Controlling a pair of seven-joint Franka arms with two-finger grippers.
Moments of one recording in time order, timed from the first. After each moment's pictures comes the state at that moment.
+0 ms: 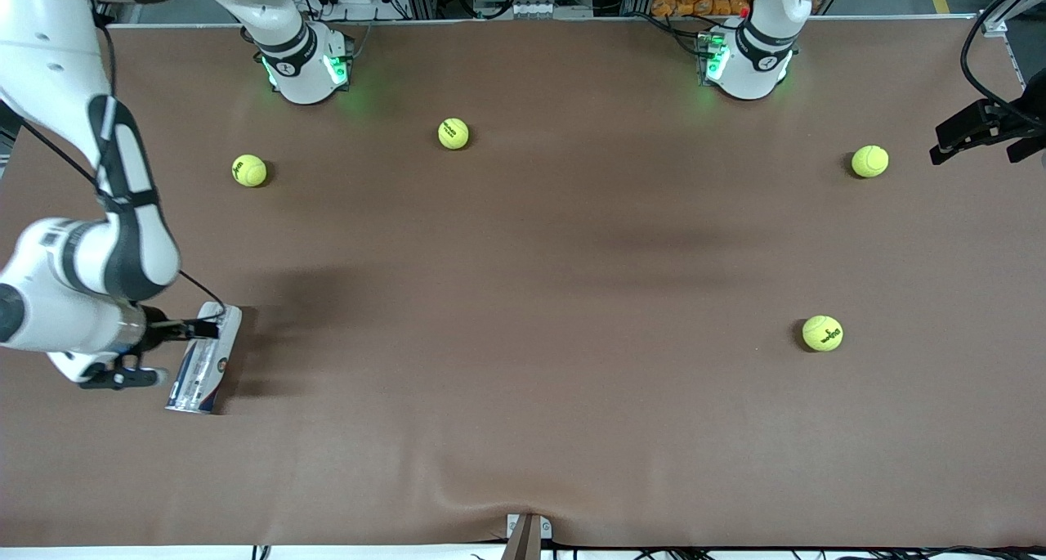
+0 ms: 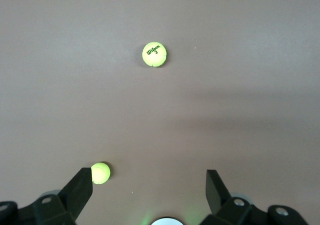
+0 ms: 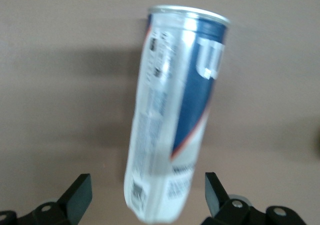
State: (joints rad) left arm -0.03 -0.07 0.05 -1.60 0.02 1.49 0.01; right arm -0.11 0.63 -0.02 -1.58 0.00 2.09 -0.17
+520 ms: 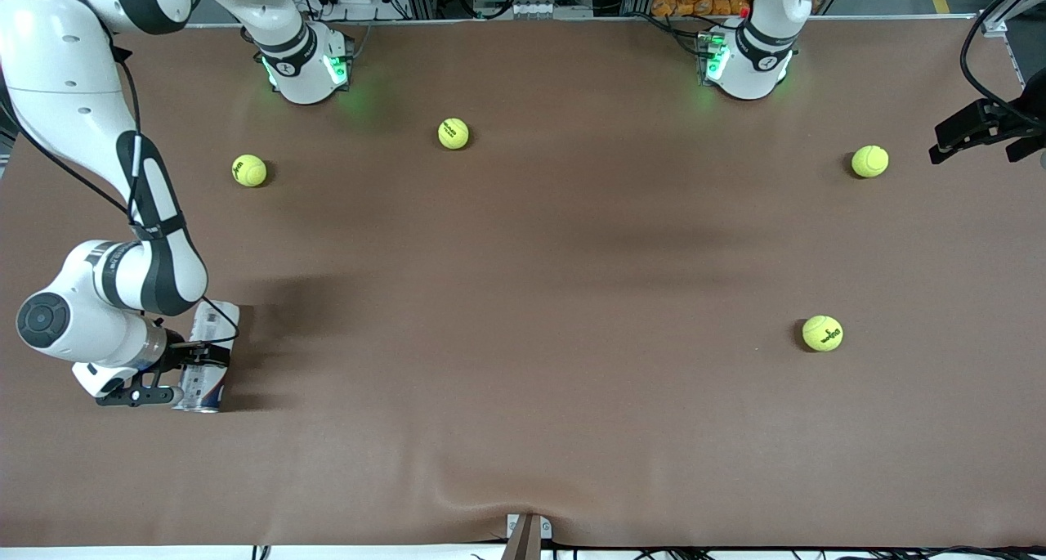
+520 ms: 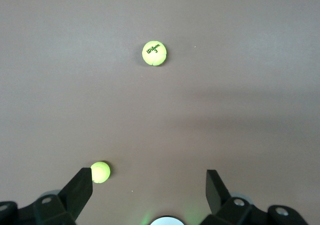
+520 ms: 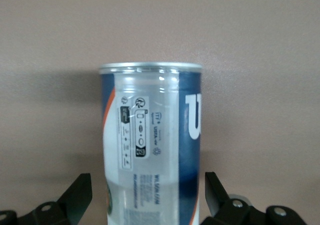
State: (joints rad) left arm -0.03 -0.07 0.05 -1.60 0.02 1.49 0.01; right arm -0.12 0.73 -0.03 -1.57 0.00 2.31 -0.17
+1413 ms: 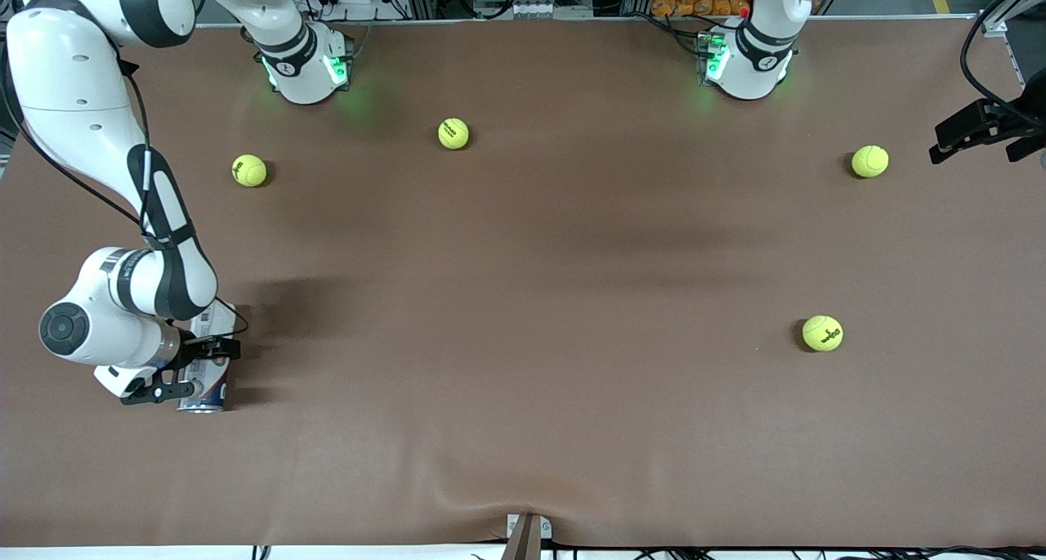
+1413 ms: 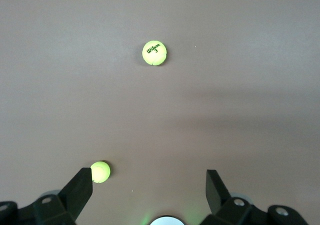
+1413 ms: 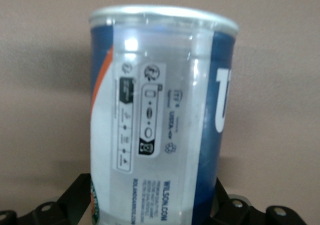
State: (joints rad) left arm -0.03 -0.07 0.05 -1.60 0.02 1.49 0.01; right arm -0.12 0.78 -0.03 -1.57 0.00 2.27 -0.28
